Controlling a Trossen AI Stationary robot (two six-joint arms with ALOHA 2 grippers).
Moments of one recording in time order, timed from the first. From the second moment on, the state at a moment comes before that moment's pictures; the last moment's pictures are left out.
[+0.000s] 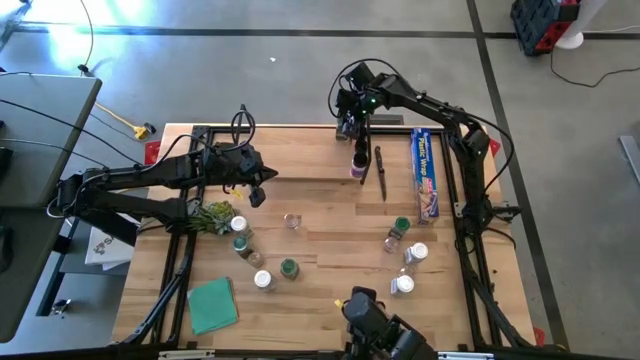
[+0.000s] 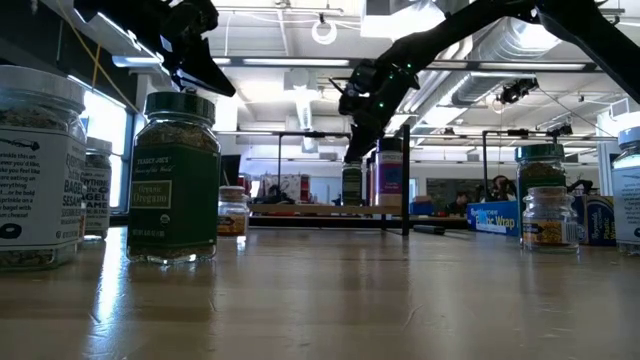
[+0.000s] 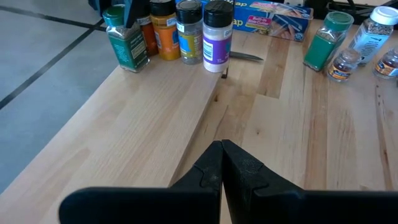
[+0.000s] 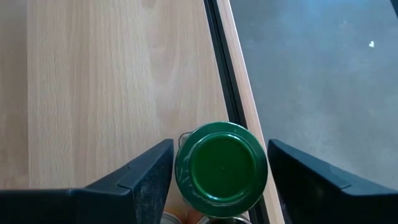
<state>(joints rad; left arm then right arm) 0.25 0.96 0.75 -0.34 -0.12 -0.02 -0.73 2.07 1.87 -0.80 -0.23 -0.52</state>
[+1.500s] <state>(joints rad) 0.24 0.96 0.75 -0.34 -0.09 -0.05 -0.09 1.51 1.57 -1.00 0.00 -0.17</state>
